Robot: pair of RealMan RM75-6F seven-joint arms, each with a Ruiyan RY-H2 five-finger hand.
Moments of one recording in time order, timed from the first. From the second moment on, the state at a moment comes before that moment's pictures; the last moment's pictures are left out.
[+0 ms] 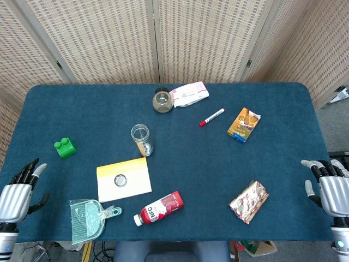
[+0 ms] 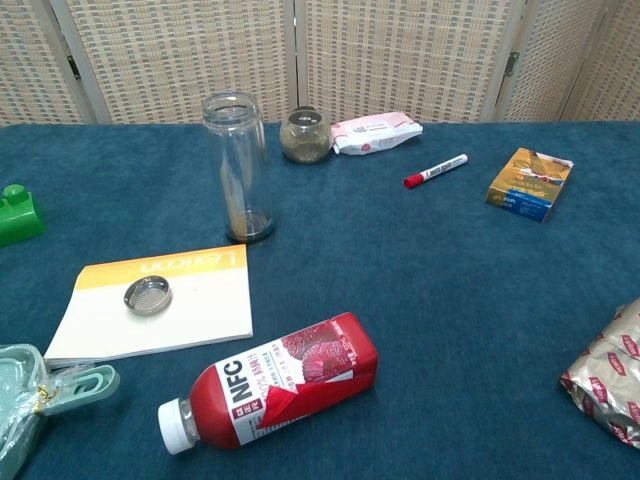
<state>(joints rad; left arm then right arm) -0.11 -1.14 -0.03 -1.62 1.50 1.47 0.12 0.05 -1.09 0.07 -1.64 -1.47 1.50 -0.12</state>
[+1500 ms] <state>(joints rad) -0.56 -1.24 0.01 -1.34 1.88 1.21 -0.30 0.03 -0.98 0.08 -1.75 -1.50 1.55 -0.14</state>
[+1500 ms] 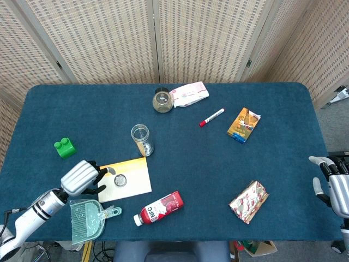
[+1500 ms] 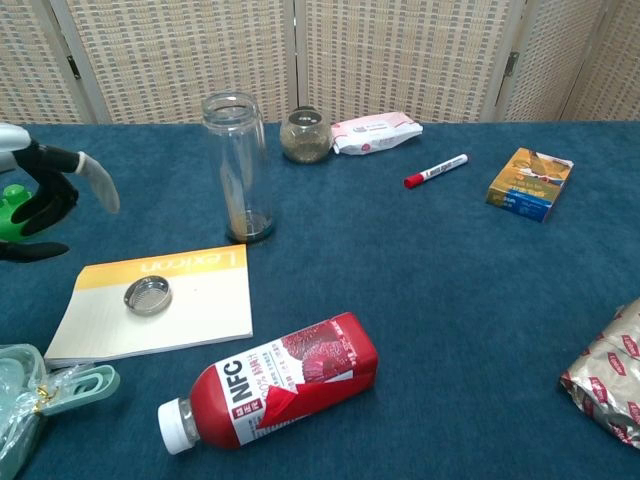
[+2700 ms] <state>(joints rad) -0.76 -1.42 0.08 -1.15 1.83 0.99 -0.18 0.01 -0.98 0.08 -1.75 -1.48 1.57 -0.13</state>
